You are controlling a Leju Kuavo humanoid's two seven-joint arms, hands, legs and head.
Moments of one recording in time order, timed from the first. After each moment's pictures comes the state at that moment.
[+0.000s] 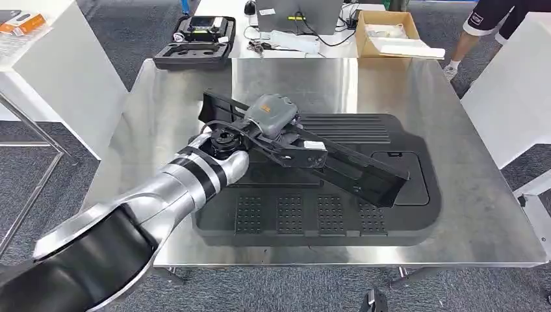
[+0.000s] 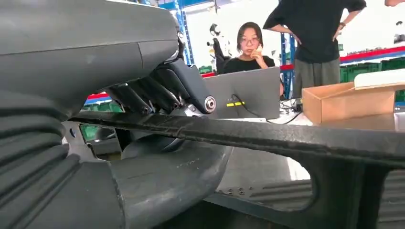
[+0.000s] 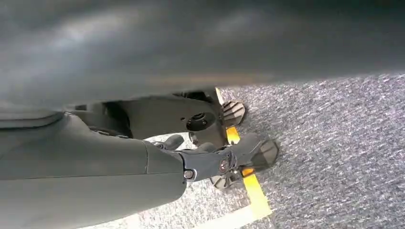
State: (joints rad) left arm -1.14 -0.34 -1.02 -0.37 -0.71 0.33 -0.06; right arm -0.17 0.04 0.18 -0.20 -0.72 -0.01 -0.07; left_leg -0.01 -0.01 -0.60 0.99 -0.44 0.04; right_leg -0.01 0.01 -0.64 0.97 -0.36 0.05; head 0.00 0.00
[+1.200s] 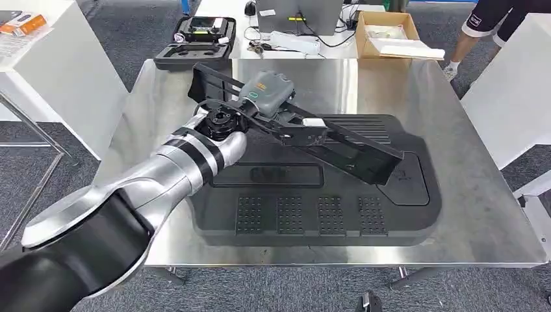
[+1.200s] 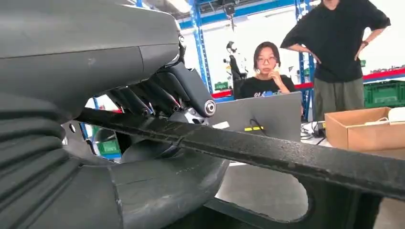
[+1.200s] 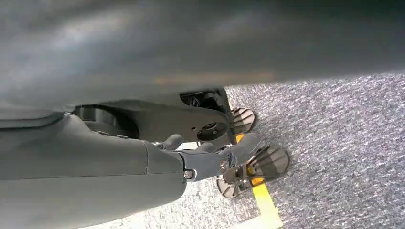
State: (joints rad) left arm -1.25 -0.34 -1.10 -0.31 -0.59 0.38 -0.03; right arm -0.16 0.06 0.17 -0.20 -0.72 0.00 -0.06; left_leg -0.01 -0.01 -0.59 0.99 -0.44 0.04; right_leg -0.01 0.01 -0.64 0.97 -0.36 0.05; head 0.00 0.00
